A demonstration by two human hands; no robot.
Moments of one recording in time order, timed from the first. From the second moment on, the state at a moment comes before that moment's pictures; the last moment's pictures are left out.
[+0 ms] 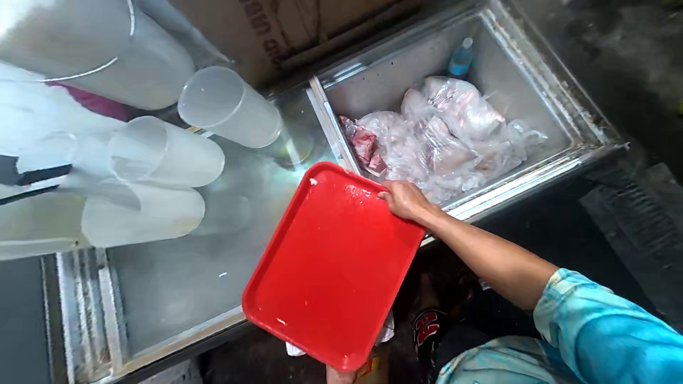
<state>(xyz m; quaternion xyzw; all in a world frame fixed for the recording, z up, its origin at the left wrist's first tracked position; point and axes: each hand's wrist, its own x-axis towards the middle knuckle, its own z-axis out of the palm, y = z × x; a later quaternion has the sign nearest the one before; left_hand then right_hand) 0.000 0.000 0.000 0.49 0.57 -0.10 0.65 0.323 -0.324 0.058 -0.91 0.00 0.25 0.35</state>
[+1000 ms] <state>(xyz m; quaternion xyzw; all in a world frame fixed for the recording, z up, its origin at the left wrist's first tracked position) 0.093 -0.196 -0.057 0.50 0.66 -0.03 0.56 0.437 -0.663 -0.084 -0.92 0.12 0.32 0.21</state>
